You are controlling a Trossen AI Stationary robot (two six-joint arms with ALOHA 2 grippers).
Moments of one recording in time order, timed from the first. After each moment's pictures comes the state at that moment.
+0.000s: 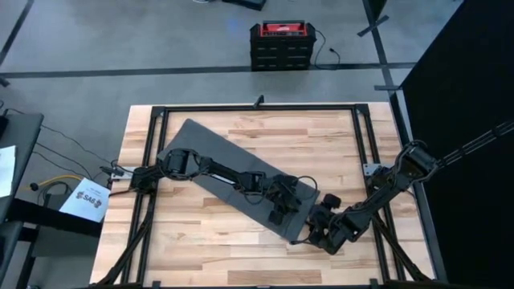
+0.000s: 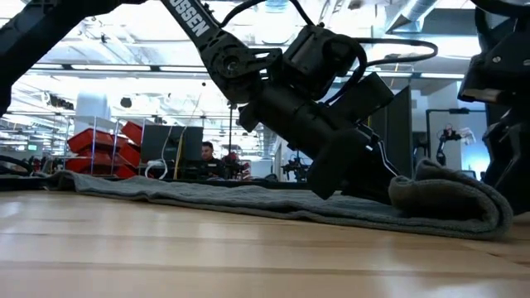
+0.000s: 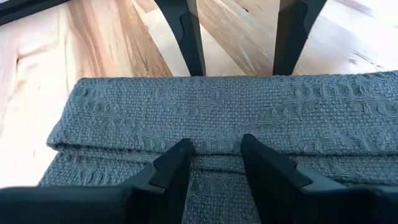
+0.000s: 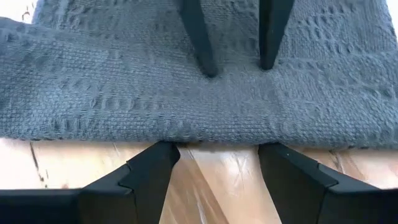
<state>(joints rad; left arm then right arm) -0.07 2.35 1.47 0.24 0.18 0.35 0.75 1.72 0.72 -0.35 0.61 1.15</state>
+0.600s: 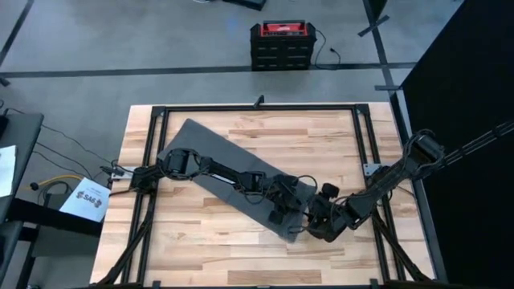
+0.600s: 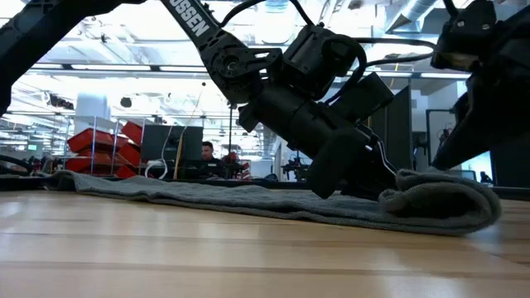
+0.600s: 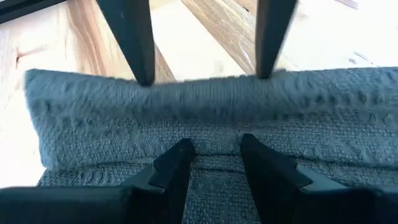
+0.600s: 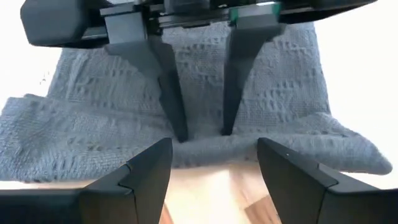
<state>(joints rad) -0.07 2.35 1.46 0.24 0.18 0.35 0.67 1.52 0.72 -0.40 0.64 1.00</state>
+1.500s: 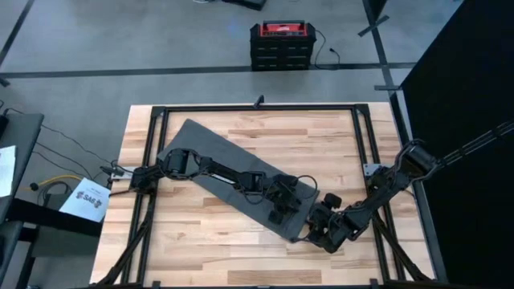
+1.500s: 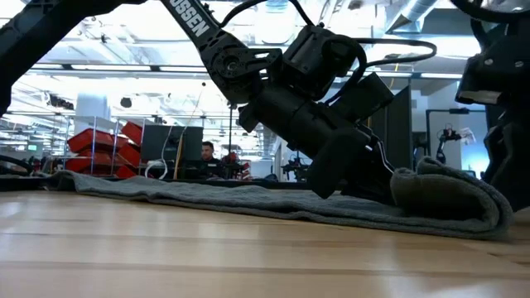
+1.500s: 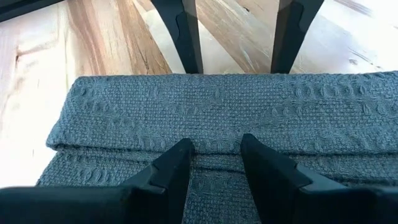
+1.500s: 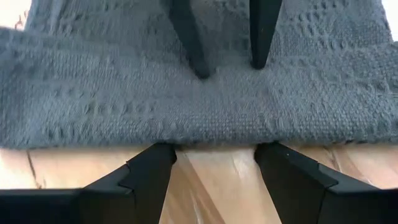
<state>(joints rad) -0.07 2.35 1.46 0.24 0.18 0.34 0.73 1.71 0.71 -0.34 0.62 1.20</state>
